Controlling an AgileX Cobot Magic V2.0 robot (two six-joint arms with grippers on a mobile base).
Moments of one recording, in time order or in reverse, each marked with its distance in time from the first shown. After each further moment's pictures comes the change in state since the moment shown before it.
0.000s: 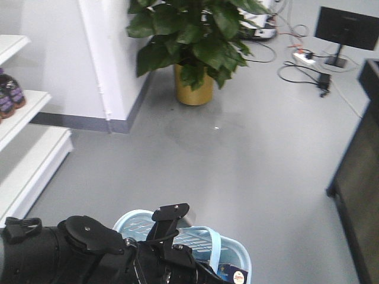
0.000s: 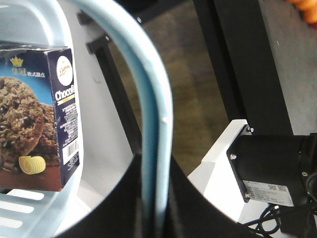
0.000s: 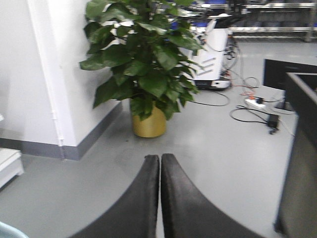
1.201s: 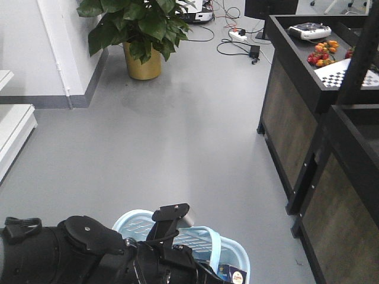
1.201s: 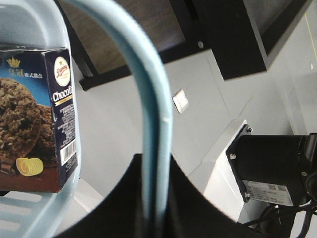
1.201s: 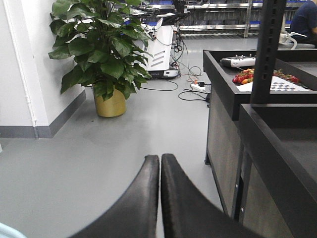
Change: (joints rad) left arm 0.000 0.000 0.000 0.000 0.000 0.000; right arm 0.000 0.000 0.000 0.000 0.000 0.000
